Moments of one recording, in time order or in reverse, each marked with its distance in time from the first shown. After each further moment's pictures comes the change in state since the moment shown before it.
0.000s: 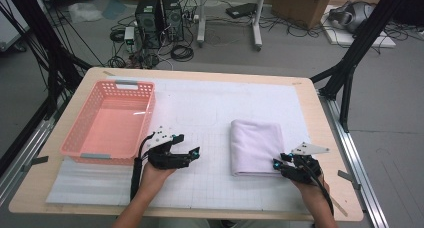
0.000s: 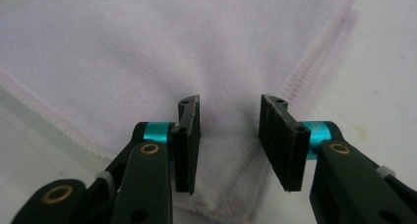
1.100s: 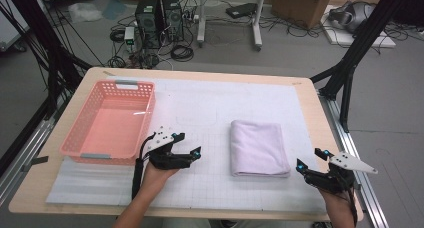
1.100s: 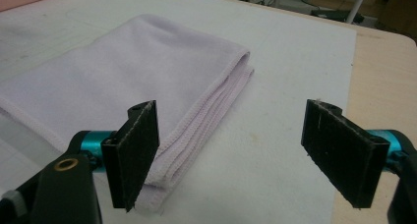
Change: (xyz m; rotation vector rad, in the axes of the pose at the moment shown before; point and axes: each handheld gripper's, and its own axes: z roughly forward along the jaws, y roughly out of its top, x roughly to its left) left arm -0.003 -0.001 0.002 -0.048 -0.004 0.031; right arm -0.030 -0.027 -0.057 -0.302 -0.086 0.044
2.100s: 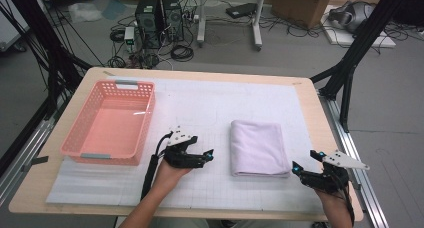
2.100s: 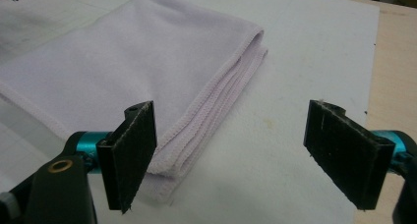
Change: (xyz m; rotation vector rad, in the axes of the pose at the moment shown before) left arm -0.020 0.005 0.042 0.127 -0.044 -0.021; right arm 0.003 -0.003 0.010 0.065 0.029 0.019
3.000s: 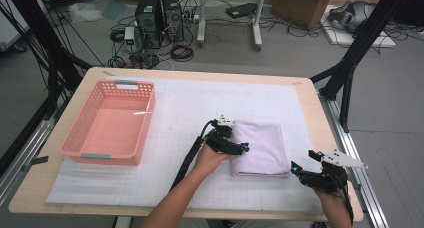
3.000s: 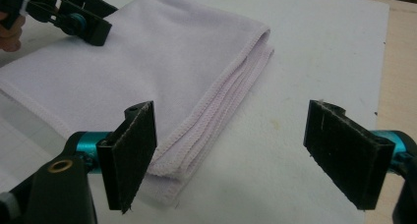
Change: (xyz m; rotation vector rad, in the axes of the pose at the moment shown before) left arm -0.029 0.033 0.109 0.217 -0.019 -0.063; right arm 0.000 0.001 0.003 0.006 0.017 -0.001
